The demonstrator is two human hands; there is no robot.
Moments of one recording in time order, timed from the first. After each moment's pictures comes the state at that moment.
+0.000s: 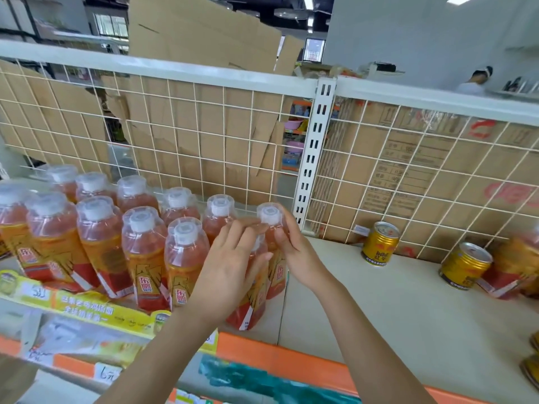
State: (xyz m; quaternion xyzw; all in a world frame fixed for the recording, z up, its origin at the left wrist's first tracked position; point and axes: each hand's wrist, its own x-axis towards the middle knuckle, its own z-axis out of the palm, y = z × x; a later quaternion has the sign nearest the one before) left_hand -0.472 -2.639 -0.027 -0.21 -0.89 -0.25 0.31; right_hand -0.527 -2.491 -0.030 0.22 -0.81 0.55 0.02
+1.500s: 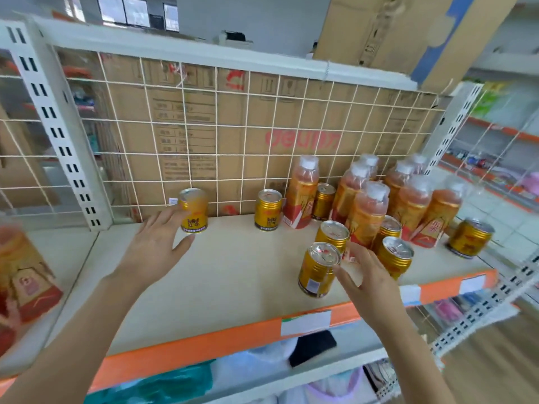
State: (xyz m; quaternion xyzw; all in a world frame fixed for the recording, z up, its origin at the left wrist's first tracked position) left_hand -0.528 -2.401 -0.059 -0.27 -0.93 -0.21 0.15; right_hand -0.342 -2.088 -0.062 -0.15 -0.93 0.20 0.27
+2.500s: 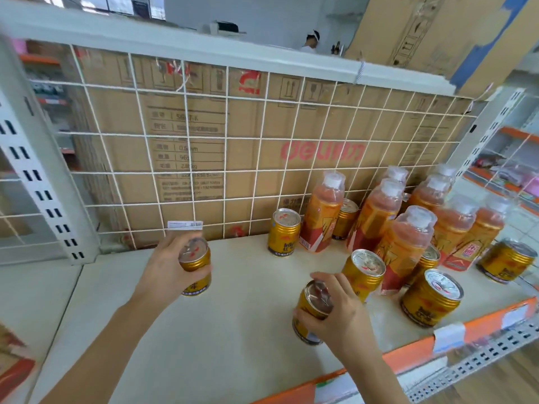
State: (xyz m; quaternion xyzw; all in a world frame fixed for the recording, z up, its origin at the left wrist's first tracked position) left_hand -0.611 -2.384 -0.104 -0.24 -0.86 -0.44 0.09; right_hand -0.427 -2.144 -0.089 -0.12 -0.92 0.26 0.25
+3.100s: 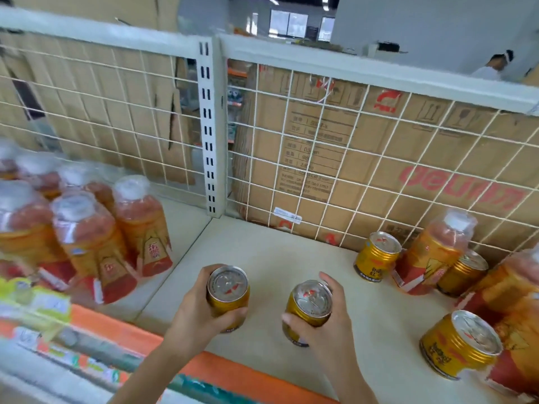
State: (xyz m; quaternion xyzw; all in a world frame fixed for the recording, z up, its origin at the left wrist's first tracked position) left_hand -0.453 -2.436 -0.108 -0.02 -0.81 -0.57 0.11; right_hand -0.458 -2.217 -0.104 0.02 -0.81 0.58 0.04
